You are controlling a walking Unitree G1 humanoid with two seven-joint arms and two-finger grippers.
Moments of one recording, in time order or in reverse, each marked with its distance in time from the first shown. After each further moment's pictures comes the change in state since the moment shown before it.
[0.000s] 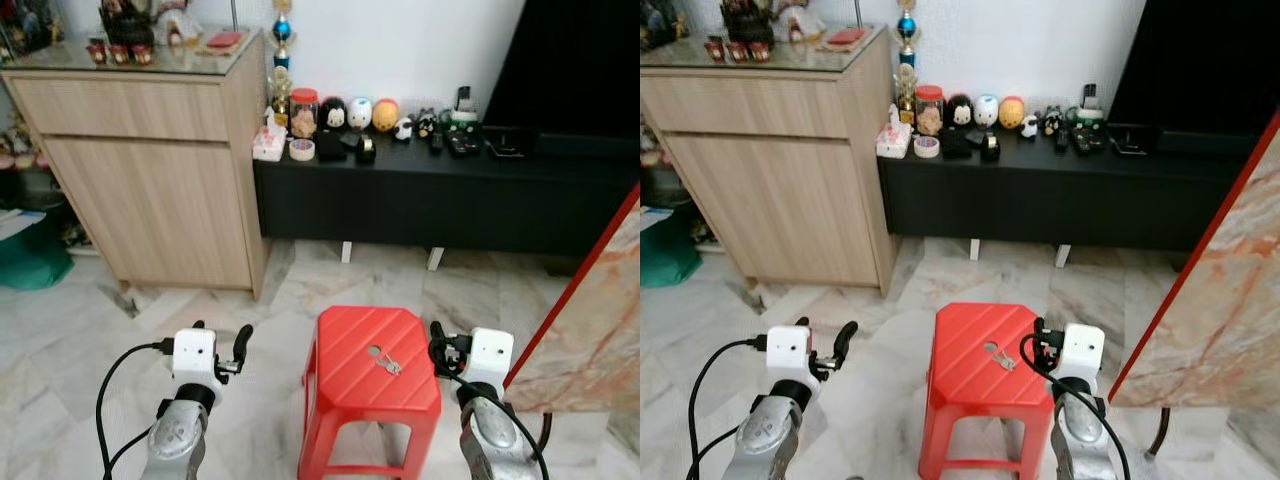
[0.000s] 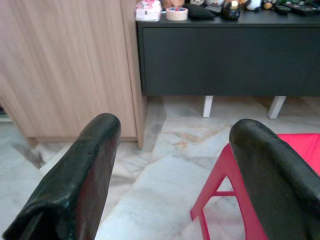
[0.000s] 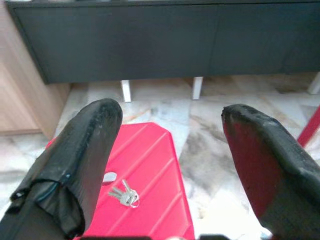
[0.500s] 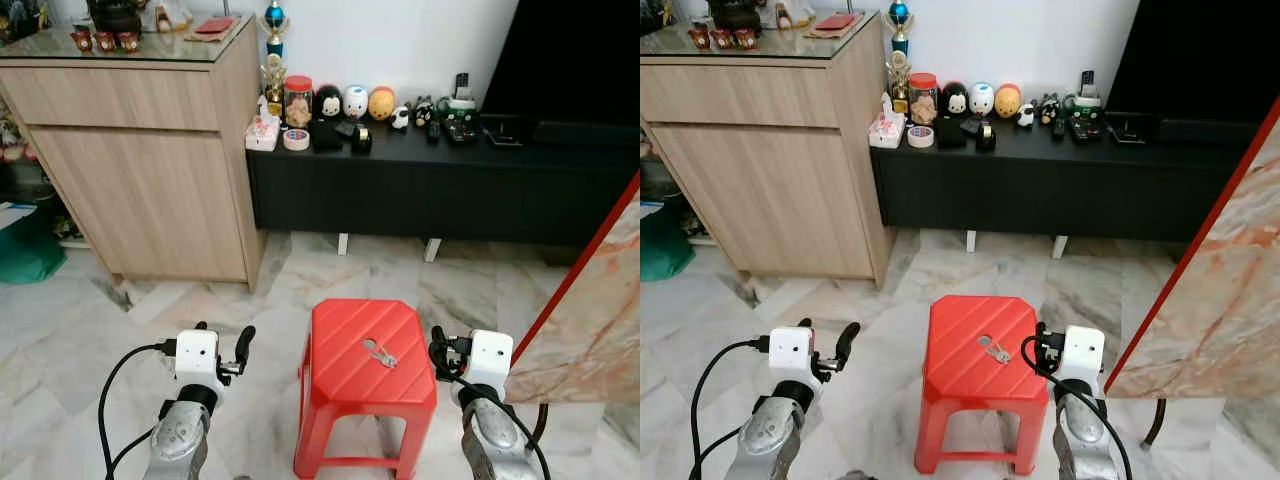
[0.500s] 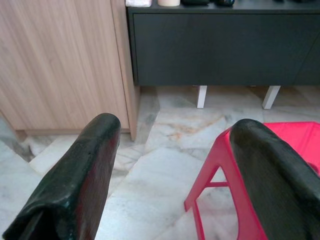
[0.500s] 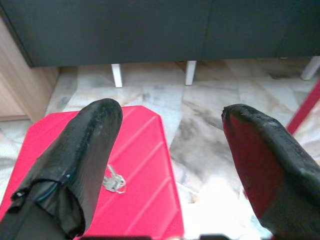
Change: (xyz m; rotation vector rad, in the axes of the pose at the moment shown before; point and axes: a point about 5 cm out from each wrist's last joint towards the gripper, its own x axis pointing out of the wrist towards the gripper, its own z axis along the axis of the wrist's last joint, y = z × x) left arm 0.001 -0.001 0.001 0.002 -0.002 -0.003; right arm 0.002 0.000 -0.002 -0.005 0.028 0.002
